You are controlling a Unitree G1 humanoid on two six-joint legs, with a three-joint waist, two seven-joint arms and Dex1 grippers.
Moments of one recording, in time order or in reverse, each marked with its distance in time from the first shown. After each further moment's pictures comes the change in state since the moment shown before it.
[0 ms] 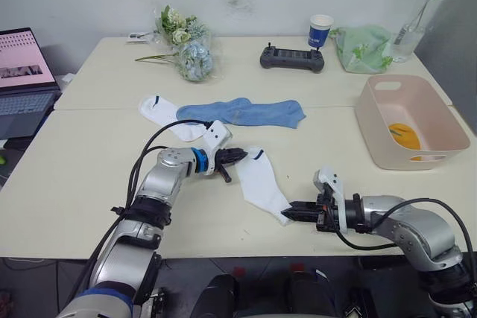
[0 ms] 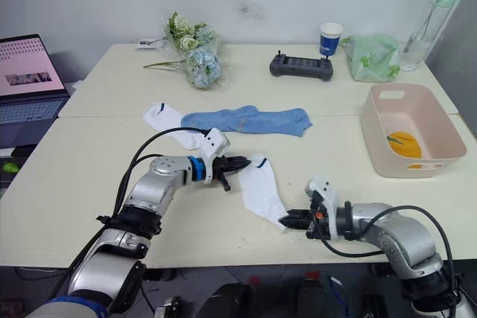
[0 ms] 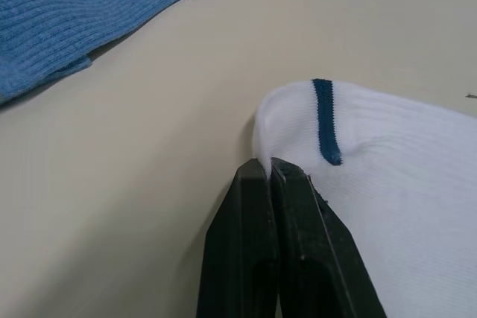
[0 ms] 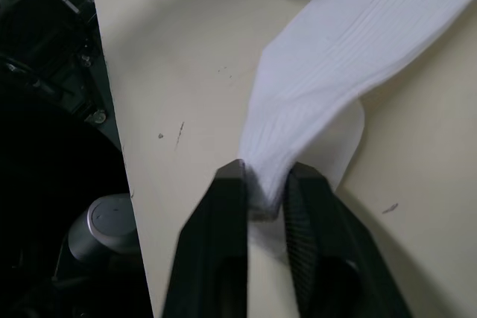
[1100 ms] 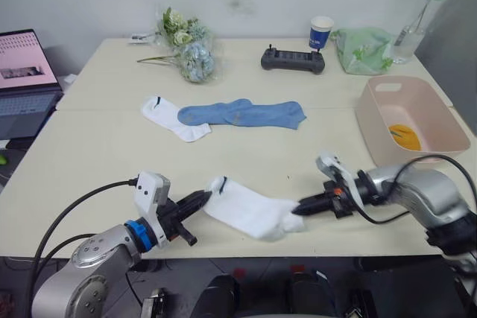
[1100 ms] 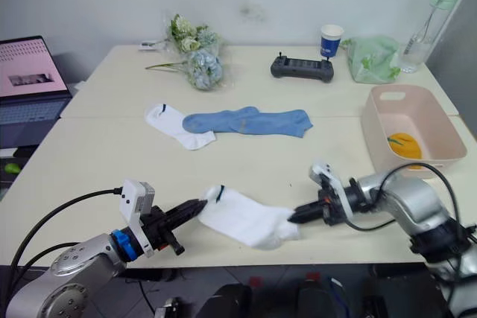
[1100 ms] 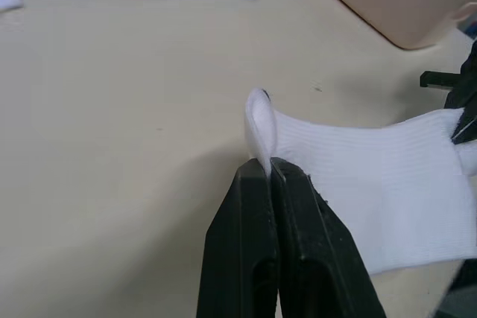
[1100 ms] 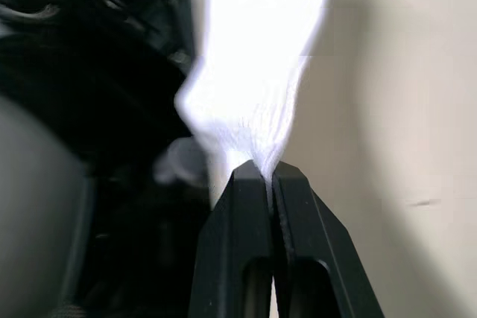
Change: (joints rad) left arm 0.838 0.082 0.372 -1.067 -0.469 0.432 0.339; right arm -0.348 -0.165 0.210 0.309 0.004 -0.005 0.338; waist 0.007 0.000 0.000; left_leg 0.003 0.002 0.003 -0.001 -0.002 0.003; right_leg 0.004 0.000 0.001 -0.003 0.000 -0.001
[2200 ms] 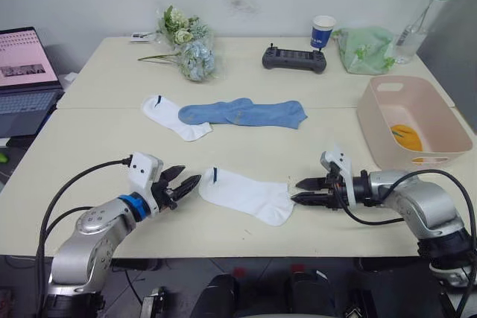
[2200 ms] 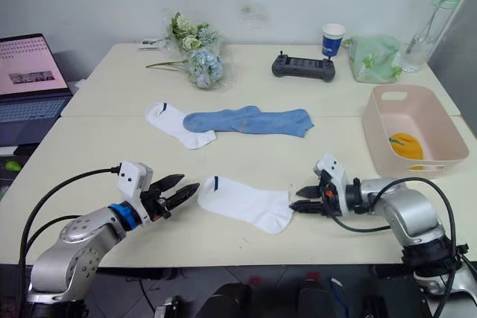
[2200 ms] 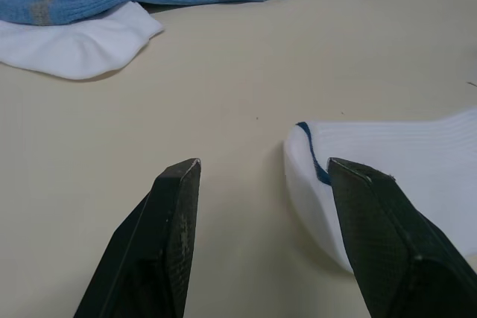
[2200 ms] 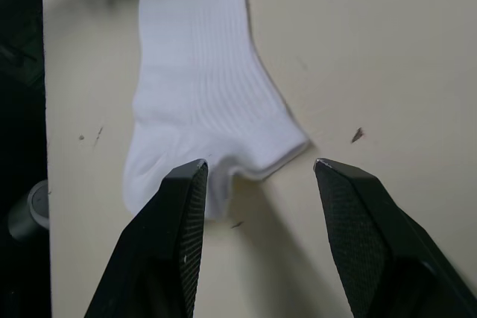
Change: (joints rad) left arm -0.226 0.103 -0.044 0.354 0.151 -0.172 -0.073; right arm 0.199 0.088 -0.206 -0.145 -0.116 -0.010 -0.199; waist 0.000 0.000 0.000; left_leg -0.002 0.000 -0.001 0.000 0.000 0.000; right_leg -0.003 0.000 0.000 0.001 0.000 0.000
